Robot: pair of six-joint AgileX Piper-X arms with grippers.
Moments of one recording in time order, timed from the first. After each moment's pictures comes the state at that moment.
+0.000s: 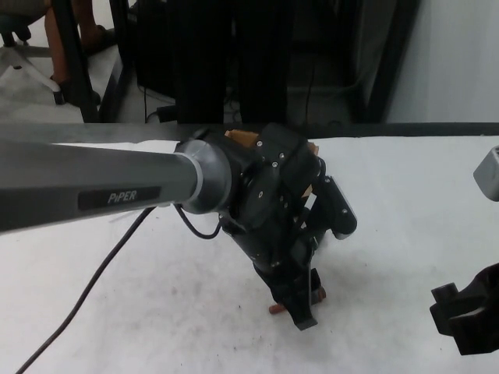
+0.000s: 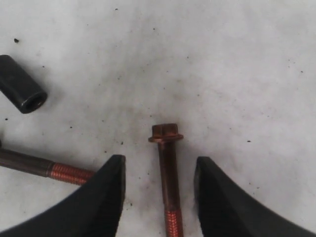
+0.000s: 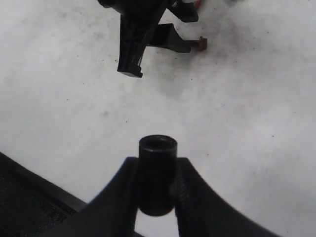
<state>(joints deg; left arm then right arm) -41.9 112.0 -74.2 33.9 13.4 35.1 41.1 50.5 -51.1 62.5 -2.6 17.6</state>
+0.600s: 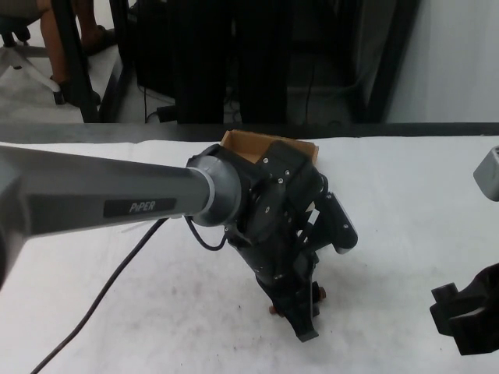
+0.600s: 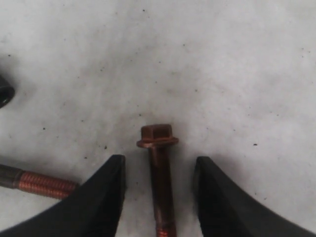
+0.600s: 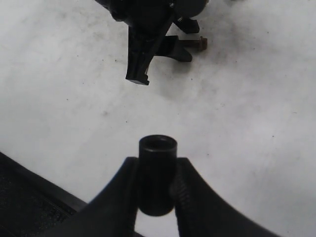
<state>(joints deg) -42.3 115.0 -74.5 33.0 13.4 34.8 41.1 50.5 -51.1 62.5 -2.6 17.6</state>
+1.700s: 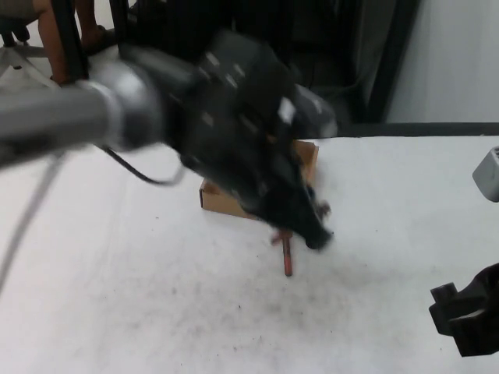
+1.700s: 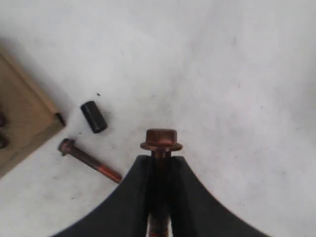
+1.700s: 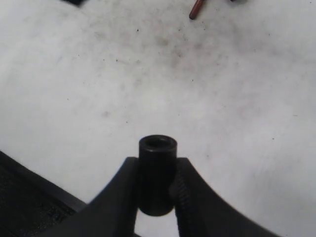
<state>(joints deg) -36.5 93.9 -73.7 36.2 20.2 16.1 41.1 50.5 -51.1 62.2 -2.6 16.9</state>
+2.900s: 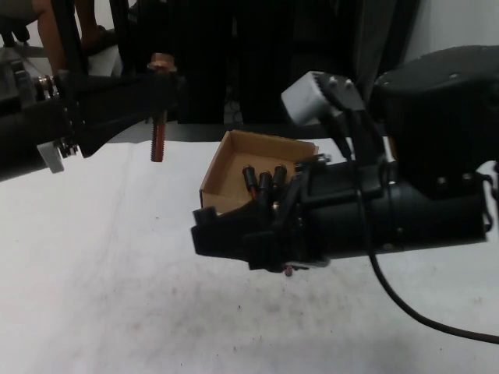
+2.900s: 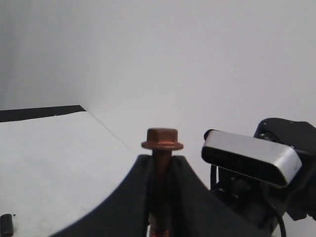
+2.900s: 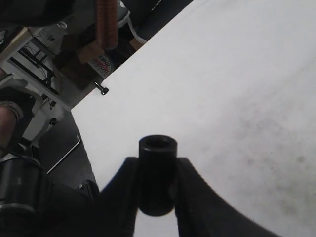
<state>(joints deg) -12.7 56.0 -32.9 -23.2 52.4 -36.8 46.3 73.3 -51.0 9.8 -27.0 20.5</state>
